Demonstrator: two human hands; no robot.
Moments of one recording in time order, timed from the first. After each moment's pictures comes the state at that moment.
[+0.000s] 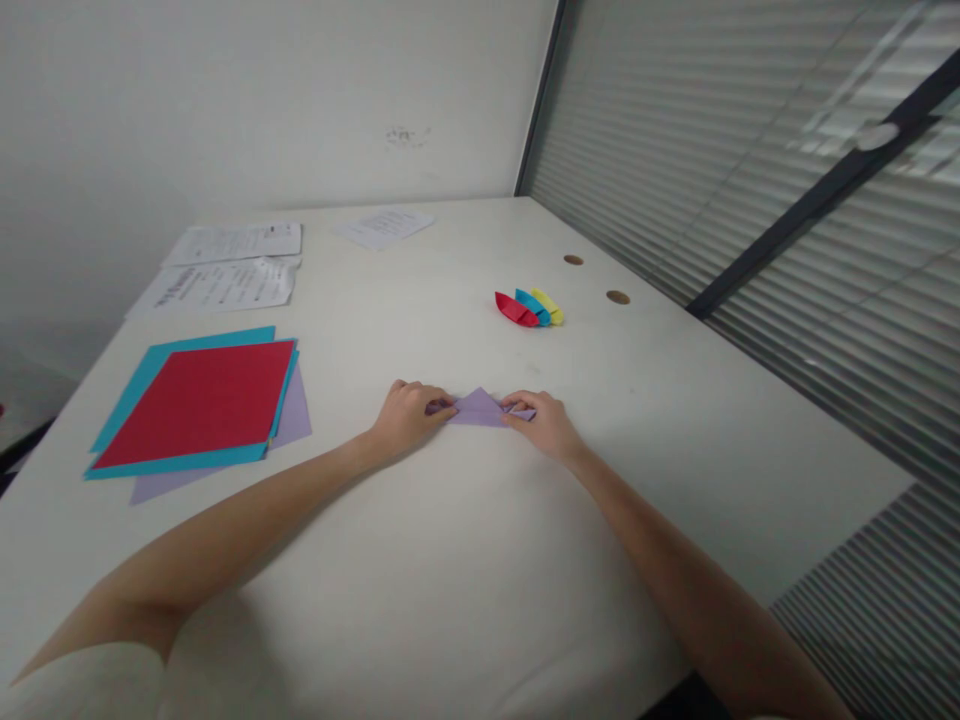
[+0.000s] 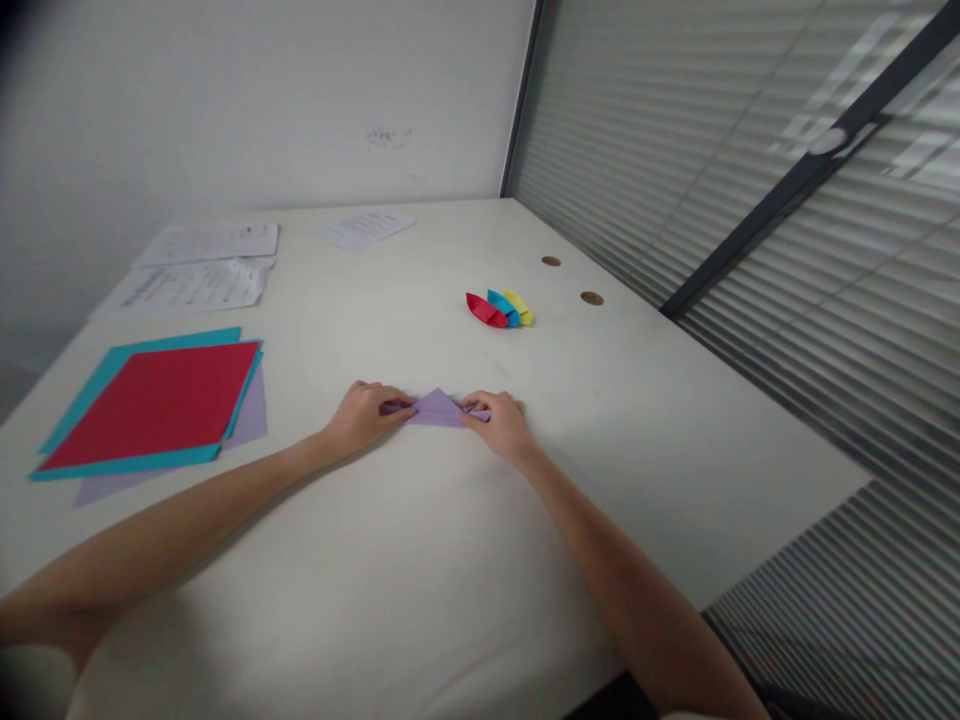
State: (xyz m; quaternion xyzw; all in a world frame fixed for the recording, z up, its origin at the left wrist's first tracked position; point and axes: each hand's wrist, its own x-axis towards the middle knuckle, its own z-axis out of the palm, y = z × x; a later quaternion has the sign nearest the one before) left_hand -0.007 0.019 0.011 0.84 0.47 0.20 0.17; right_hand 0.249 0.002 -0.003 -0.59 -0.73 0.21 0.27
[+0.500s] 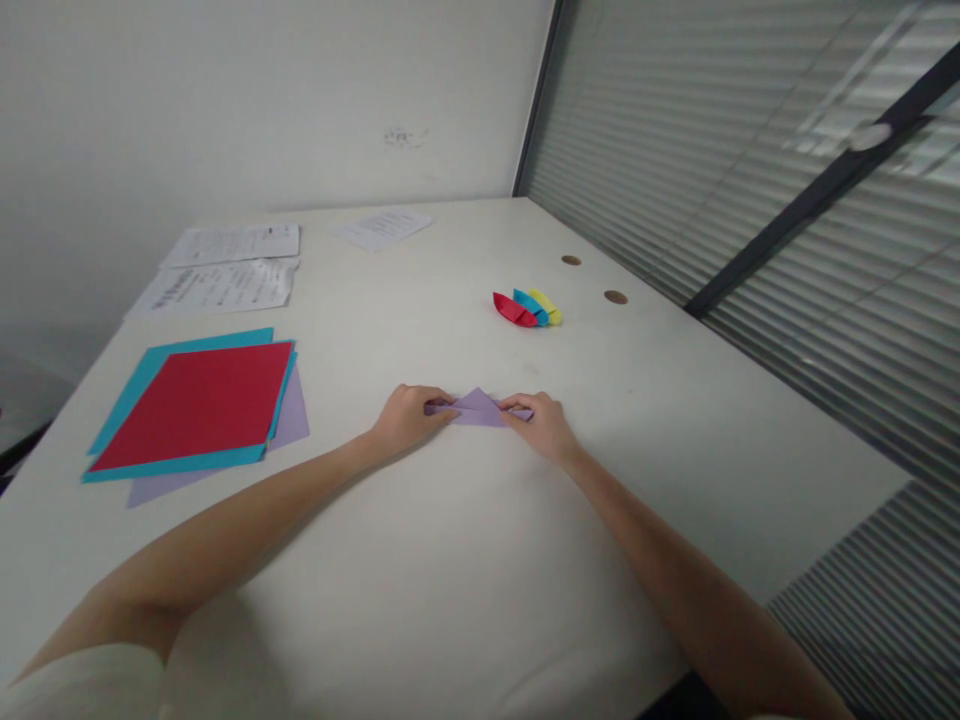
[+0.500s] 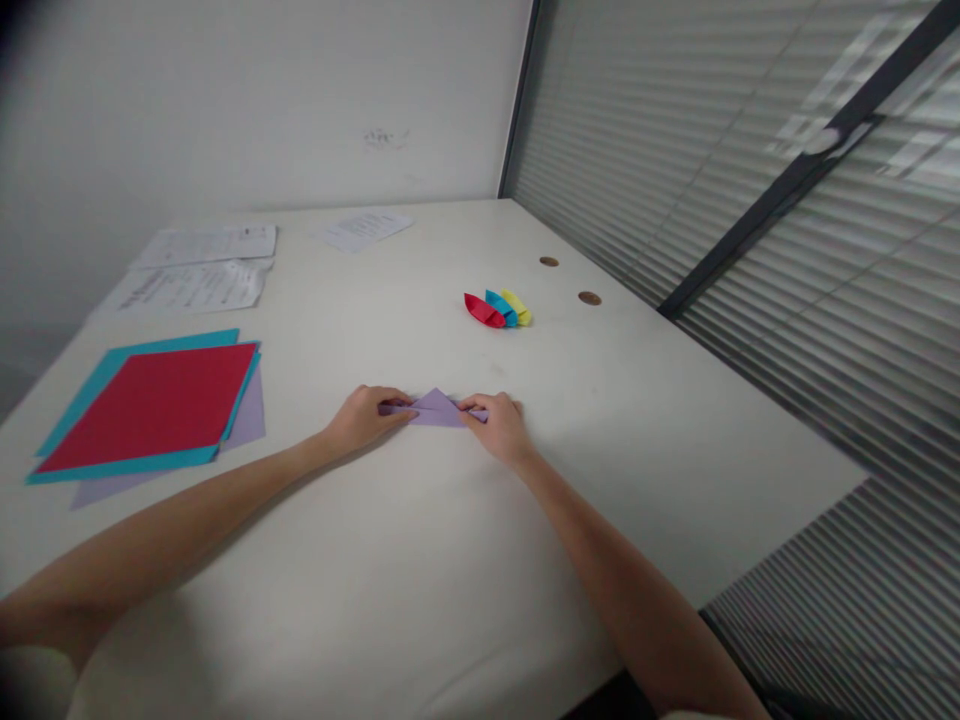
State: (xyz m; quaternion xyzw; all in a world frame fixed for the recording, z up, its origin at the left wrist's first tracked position) left_hand -0.010 0.022 0.005 0.82 0.47 0.23 0.24; right_hand 0.246 -0.001 -0.003 -0.59 -0.74 0.18 0.27
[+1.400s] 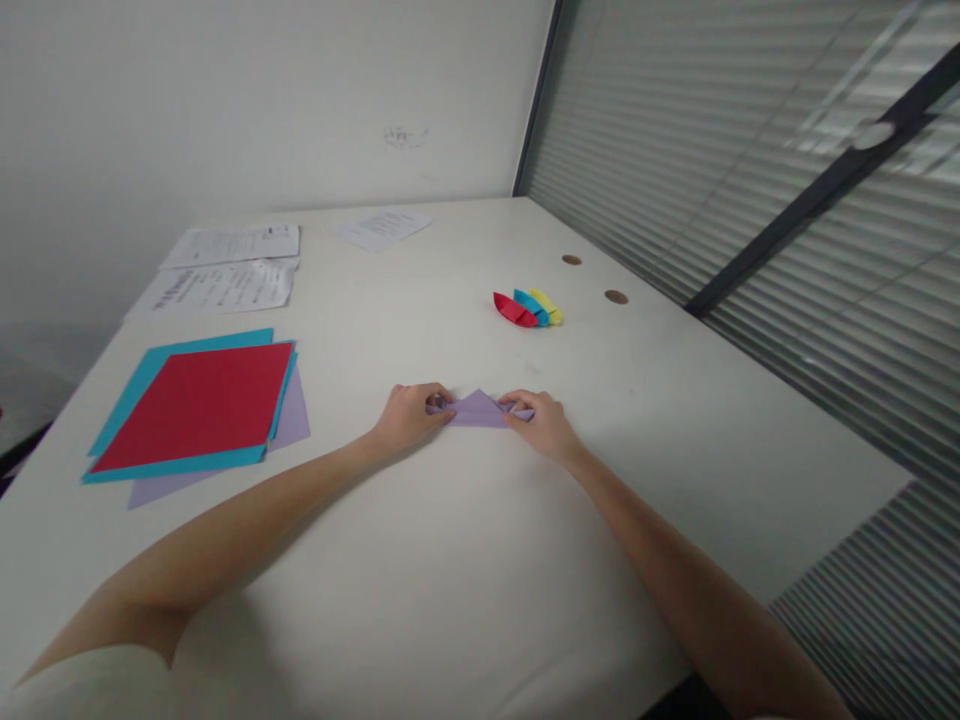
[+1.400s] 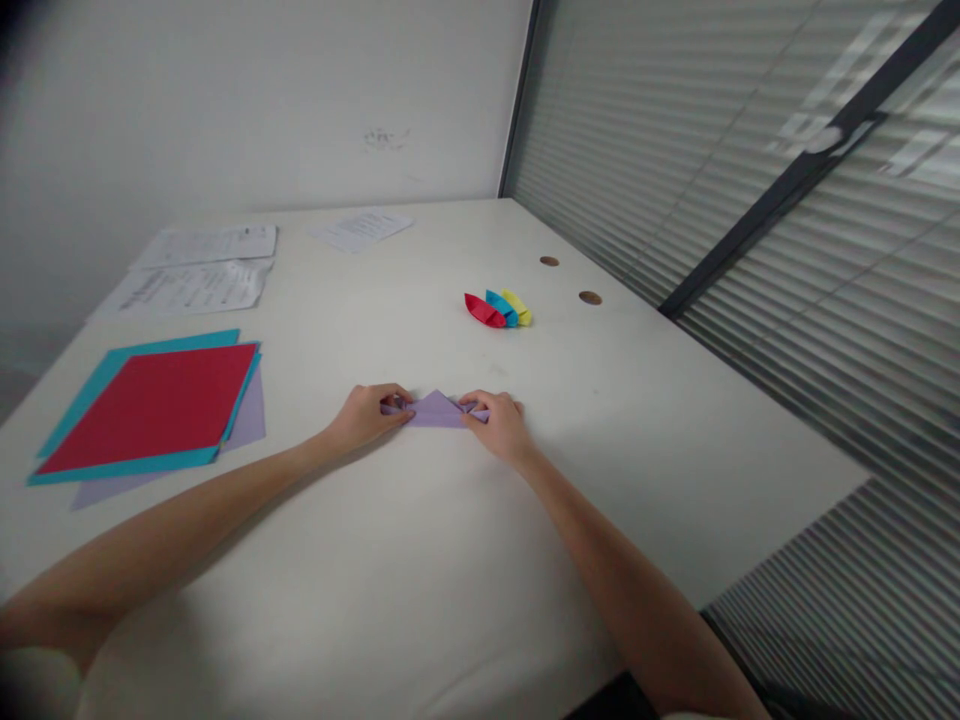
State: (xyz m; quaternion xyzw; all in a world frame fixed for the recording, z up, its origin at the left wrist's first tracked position) left_hand -0.004 0.022 0.011 0.78 0.53 0.20 0.27; right_hand 0.241 -0.002 0.007 -0.63 -0.70 0.22 0.23
